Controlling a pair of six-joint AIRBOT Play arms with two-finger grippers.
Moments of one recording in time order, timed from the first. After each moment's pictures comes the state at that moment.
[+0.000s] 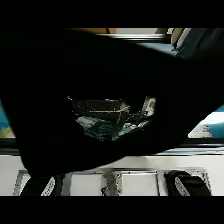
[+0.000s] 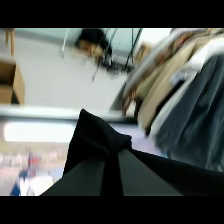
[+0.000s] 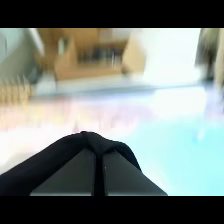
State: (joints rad) left arm 0.07 -0.74 1.67 1.03 -1.11 -1.63; right arm -0.05 -0.73 1.67 -1.26 1.20 1.69
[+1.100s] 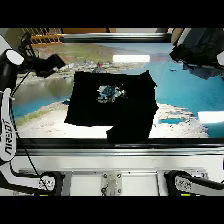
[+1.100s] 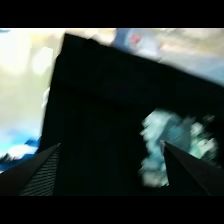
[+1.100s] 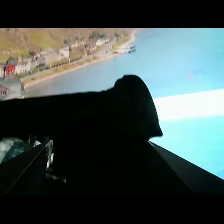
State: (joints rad) left arm 0.11 -1.56 1.61 1.16 -1.05 -1.63; right arm -0.12 -1.35 1.55 -1.17 0.93 1.57
